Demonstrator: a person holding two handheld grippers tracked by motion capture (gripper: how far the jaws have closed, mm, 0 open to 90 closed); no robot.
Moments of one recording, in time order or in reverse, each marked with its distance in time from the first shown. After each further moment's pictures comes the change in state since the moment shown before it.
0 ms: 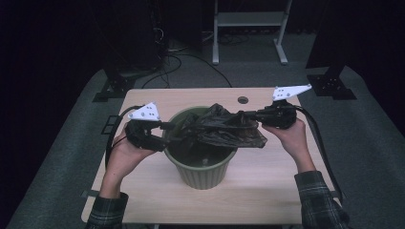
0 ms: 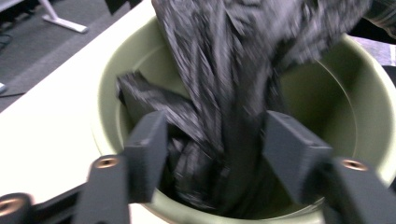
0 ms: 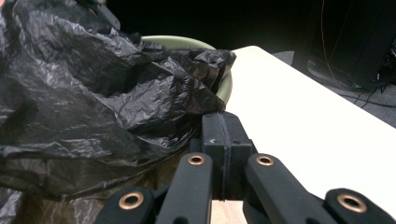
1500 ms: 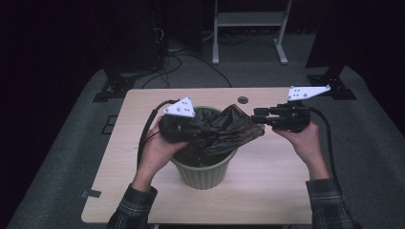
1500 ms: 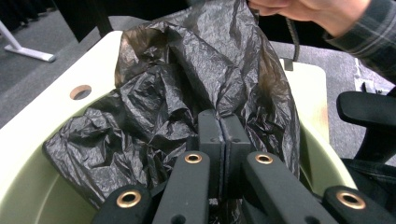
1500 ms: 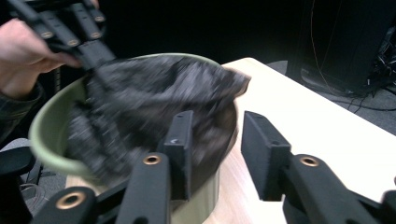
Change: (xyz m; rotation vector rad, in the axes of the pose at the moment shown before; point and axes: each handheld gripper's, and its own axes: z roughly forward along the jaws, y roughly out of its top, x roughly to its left) left arm -0.028 0.054 0.051 -0.056 -0.108 0.063; right arm 0.014 0.001 -0.037 -0.055 -0.021 0.029
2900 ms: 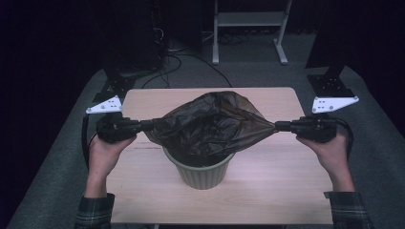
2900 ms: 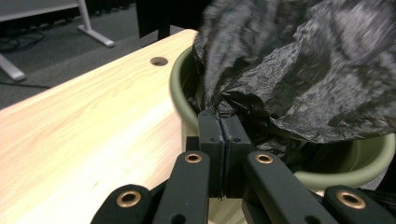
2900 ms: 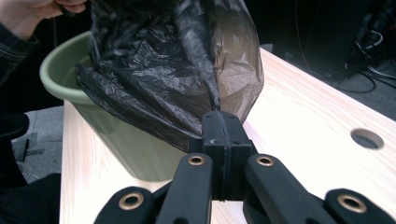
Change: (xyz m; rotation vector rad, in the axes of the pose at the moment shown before) left arm 0.044 -0.093 -0.112 -0.129 0.171 -0.280; right arm 0.003 -0.029 -0.052 0.065 -0.063 -0.021
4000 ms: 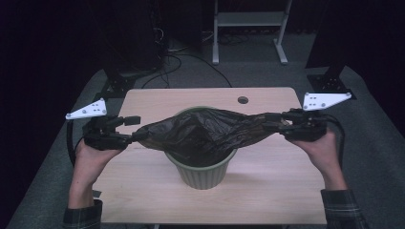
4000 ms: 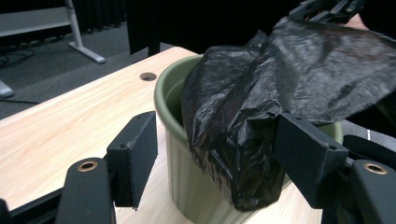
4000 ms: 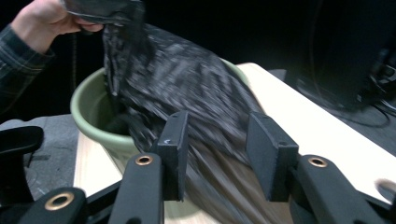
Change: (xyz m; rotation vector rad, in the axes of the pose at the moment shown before) left arm -0.013 0.004 -0.026 -0.073 -0.051 0.017; right arm 0.026 0.031 0.020 -0.072 0.057 -0.080
